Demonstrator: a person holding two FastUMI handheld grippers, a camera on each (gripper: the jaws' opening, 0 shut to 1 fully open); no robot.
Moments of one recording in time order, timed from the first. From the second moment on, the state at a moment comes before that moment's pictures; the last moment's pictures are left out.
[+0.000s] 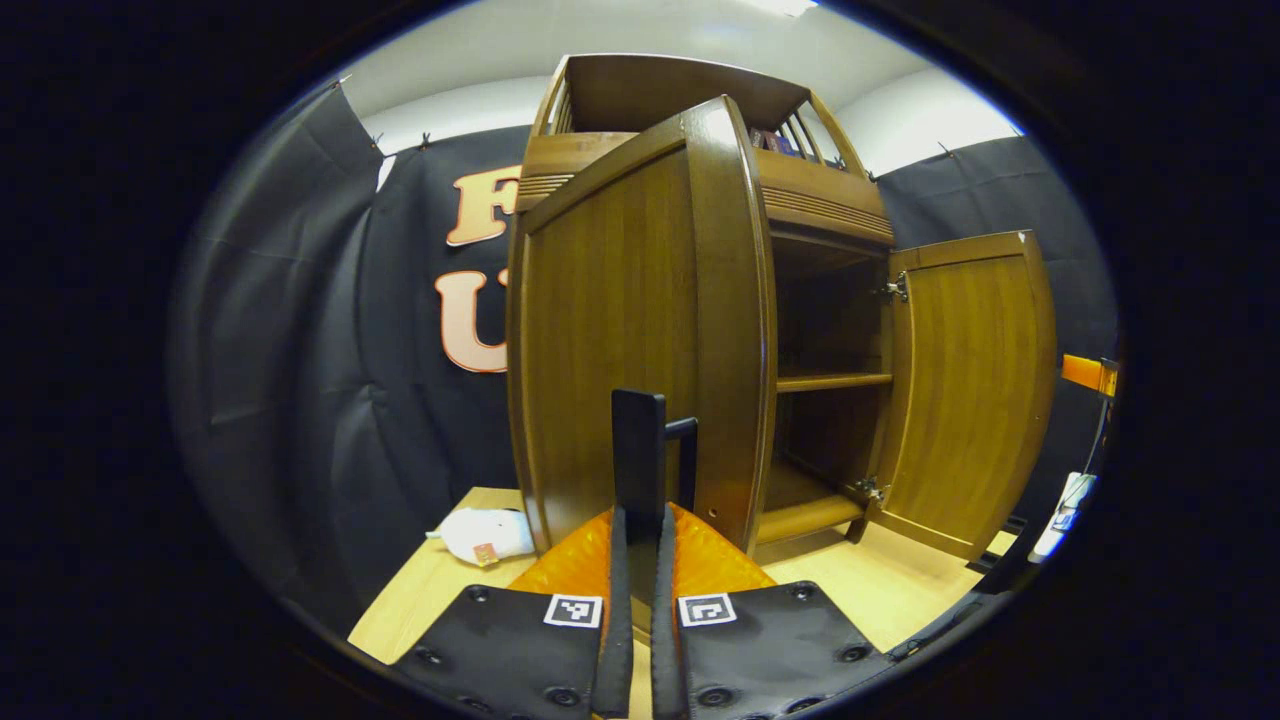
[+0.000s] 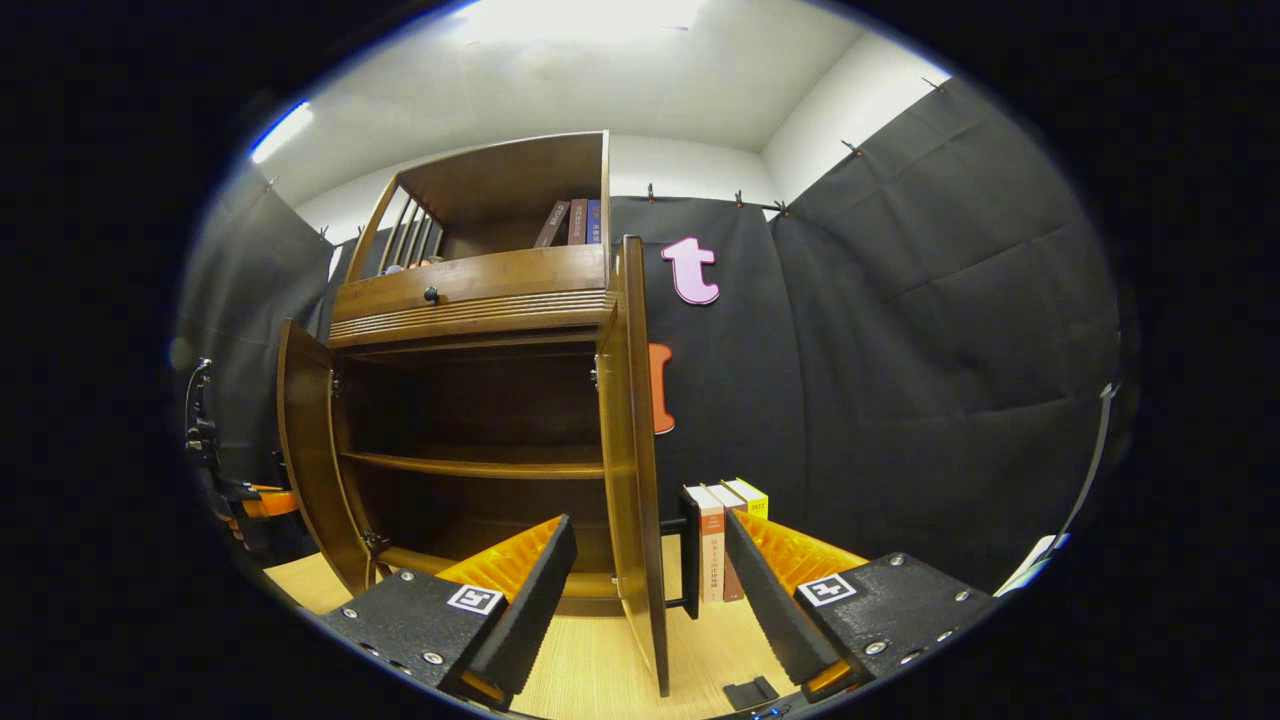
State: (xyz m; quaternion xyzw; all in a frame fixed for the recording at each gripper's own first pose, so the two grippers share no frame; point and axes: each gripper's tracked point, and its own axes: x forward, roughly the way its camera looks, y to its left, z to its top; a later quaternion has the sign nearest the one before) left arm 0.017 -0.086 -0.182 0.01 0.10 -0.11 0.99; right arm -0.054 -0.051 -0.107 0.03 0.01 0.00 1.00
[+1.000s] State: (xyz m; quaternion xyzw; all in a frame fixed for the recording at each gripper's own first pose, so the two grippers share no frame) left arm 0.007 0.021 -0.176 -0.01 0.09 -0.07 0.99; right arm -0.041 0.032 -0.105 0.03 0.01 0.06 1.00
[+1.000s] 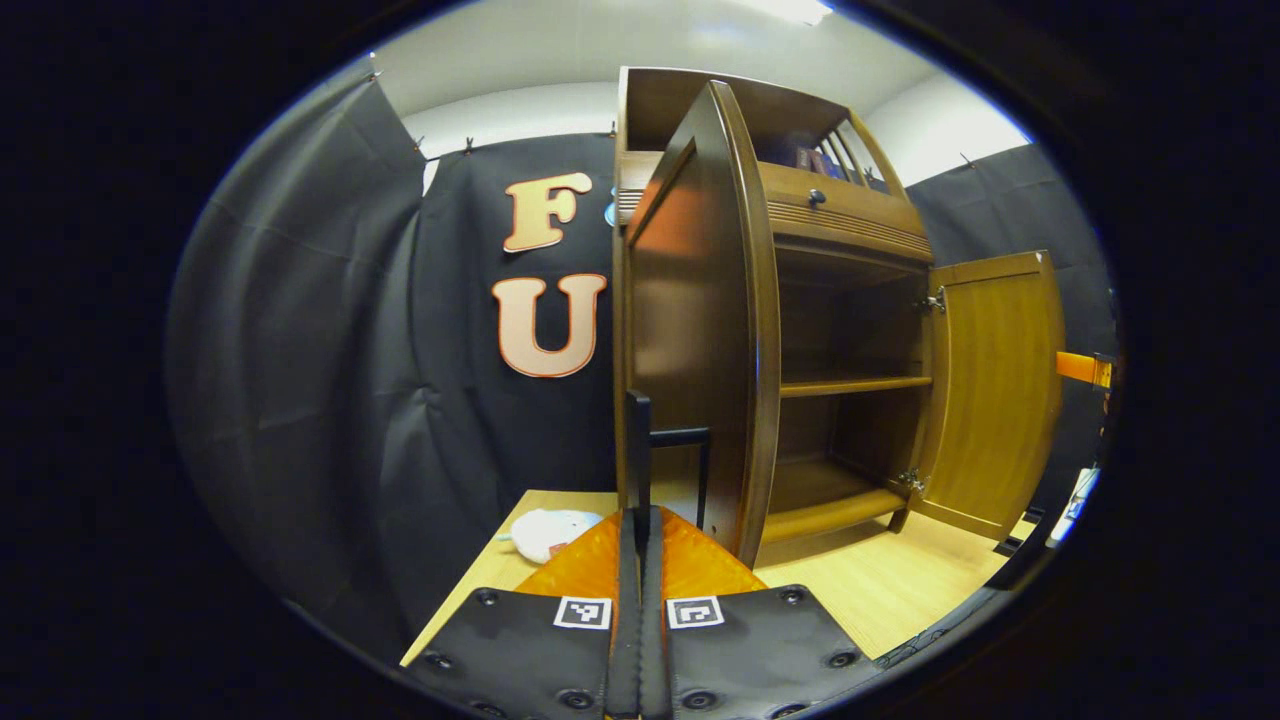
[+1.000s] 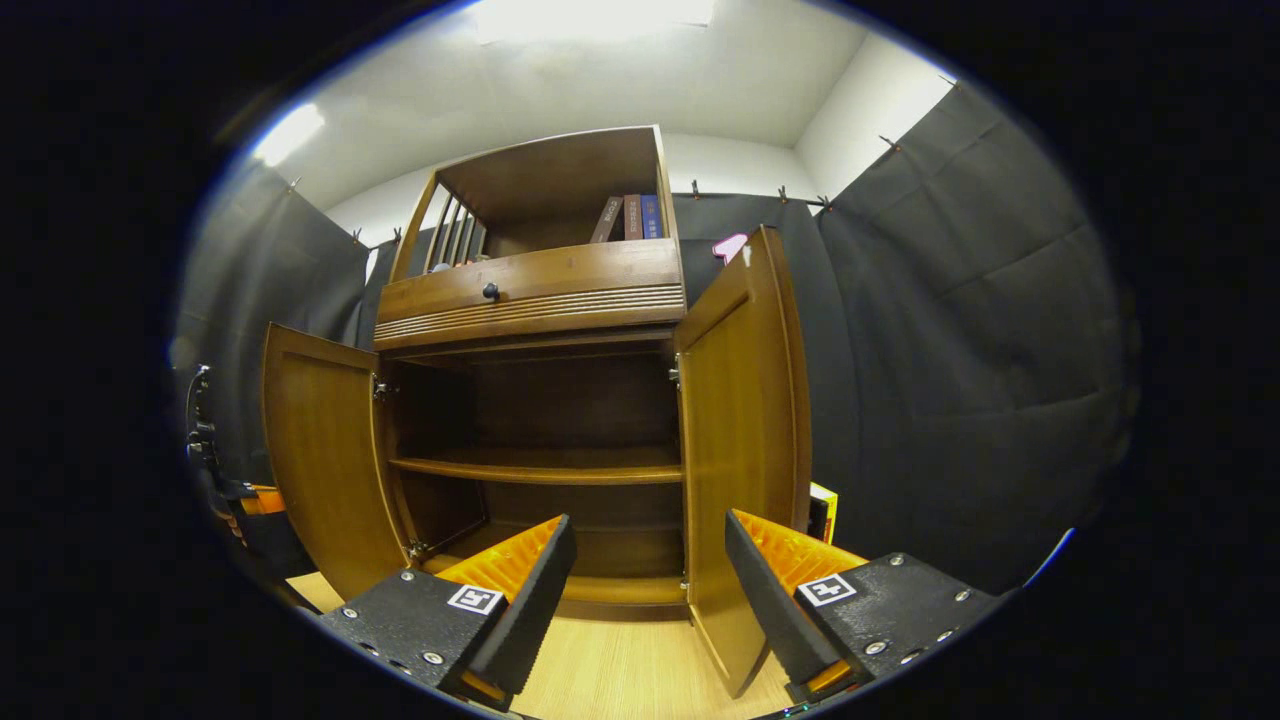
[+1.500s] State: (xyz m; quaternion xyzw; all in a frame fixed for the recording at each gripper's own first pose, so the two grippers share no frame) left arm 0.017 0.068 -0.179 -0.04 0.09 -0.08 0.99; right arm -0.020 0.080 -0.111 0.04 0.02 0.09 1.00
